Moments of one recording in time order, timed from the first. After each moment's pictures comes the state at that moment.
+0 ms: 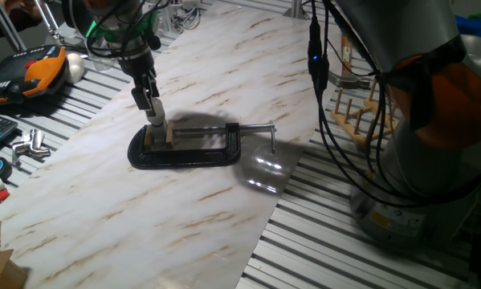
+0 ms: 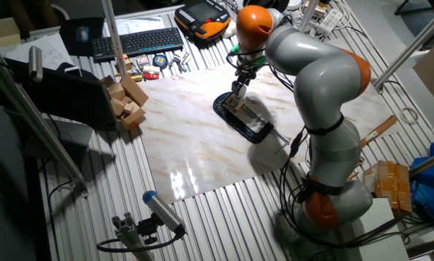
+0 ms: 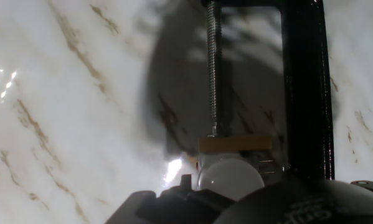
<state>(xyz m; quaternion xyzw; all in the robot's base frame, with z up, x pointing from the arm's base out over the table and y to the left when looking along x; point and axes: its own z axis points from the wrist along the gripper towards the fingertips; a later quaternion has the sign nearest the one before) 0.622 0.044 0.122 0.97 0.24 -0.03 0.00</state>
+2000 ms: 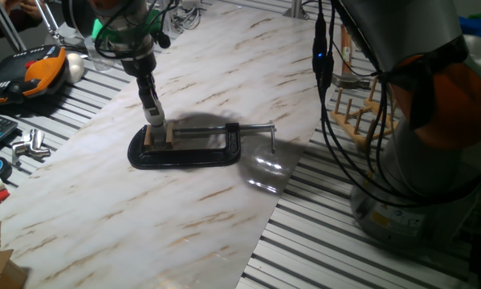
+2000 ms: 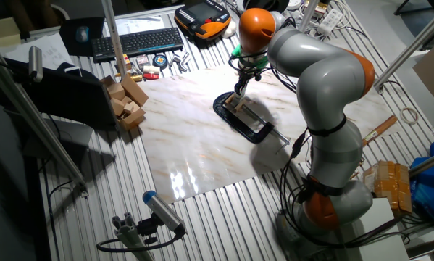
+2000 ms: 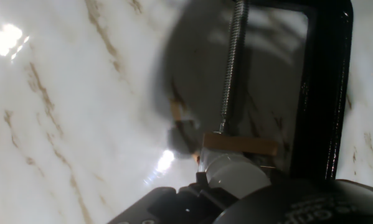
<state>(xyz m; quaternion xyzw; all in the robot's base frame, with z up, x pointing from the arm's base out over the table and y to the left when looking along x) 0.622 0.044 0.120 0.94 0.33 -0.01 0.00</state>
